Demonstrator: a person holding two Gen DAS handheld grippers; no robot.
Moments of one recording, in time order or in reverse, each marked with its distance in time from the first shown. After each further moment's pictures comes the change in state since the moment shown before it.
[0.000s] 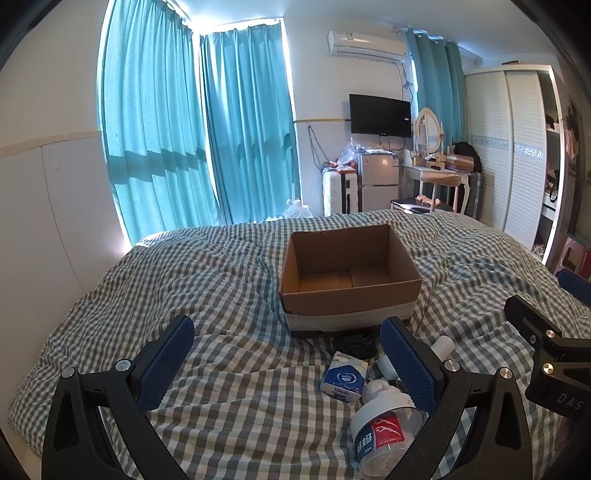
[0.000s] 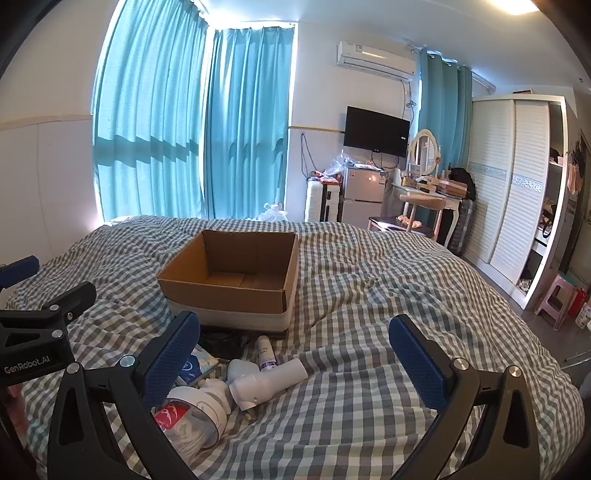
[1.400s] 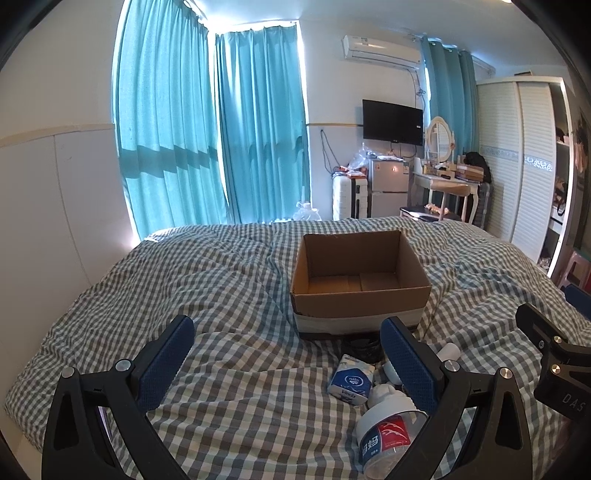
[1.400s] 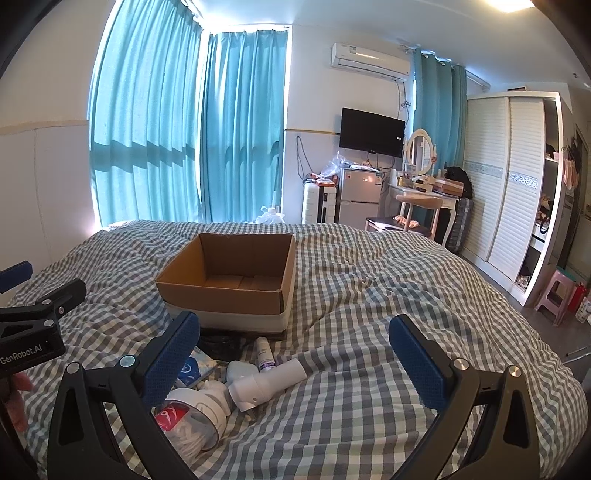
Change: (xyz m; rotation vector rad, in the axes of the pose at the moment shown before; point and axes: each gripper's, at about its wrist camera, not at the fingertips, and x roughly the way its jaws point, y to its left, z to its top) left arm -0.001 0.008 -0.003 -0.051 -0.010 0.029; right arm -0.002 -0.003 -0.003 0.028 -0.007 -0.015
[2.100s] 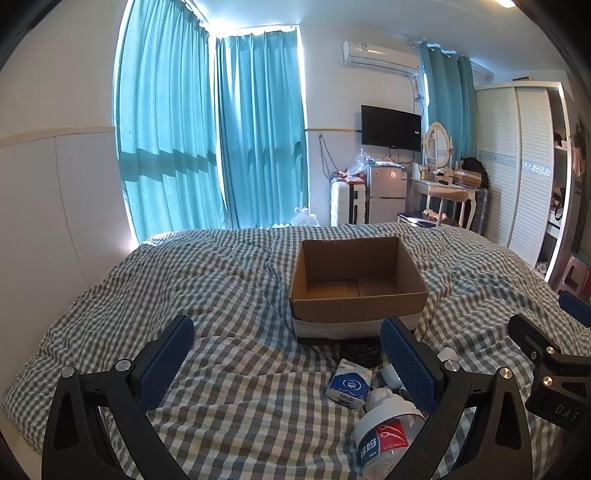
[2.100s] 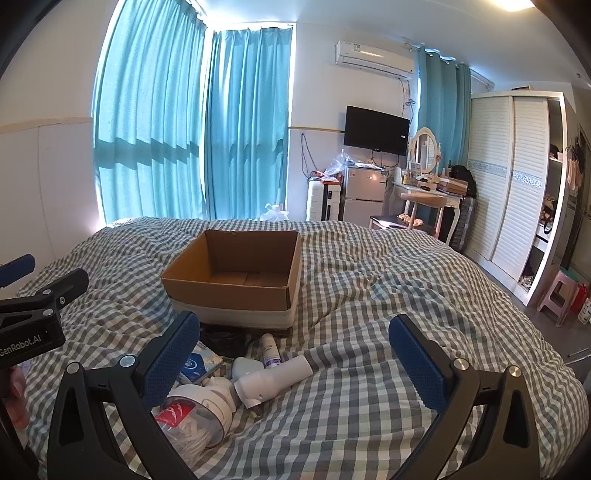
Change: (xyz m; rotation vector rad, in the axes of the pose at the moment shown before) left arm -0.004 0.002 0.001 -0.003 -0.022 -0.013; right arm 0.001 0.004 -0.002 -0.010 0.007 0.017
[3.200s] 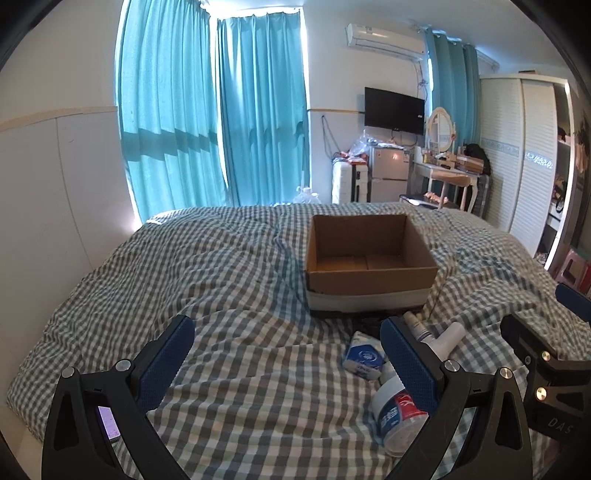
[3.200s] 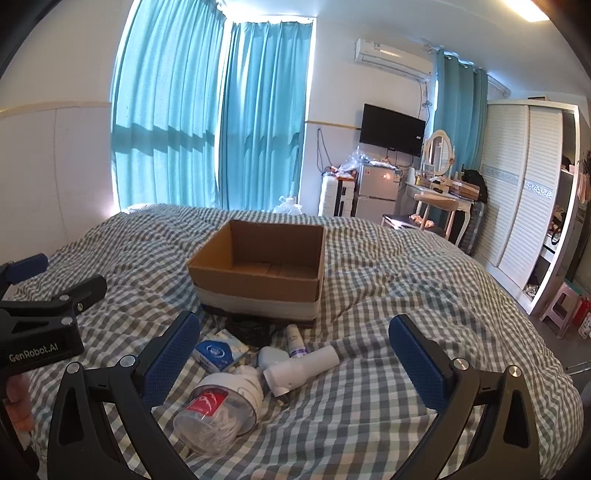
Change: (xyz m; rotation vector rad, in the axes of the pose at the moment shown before) left arm 0.000 0.025 -0.018 -0.002 0.092 0.008; right arm -0.009 0.040 -0.006 -0.060 0.038 0.032
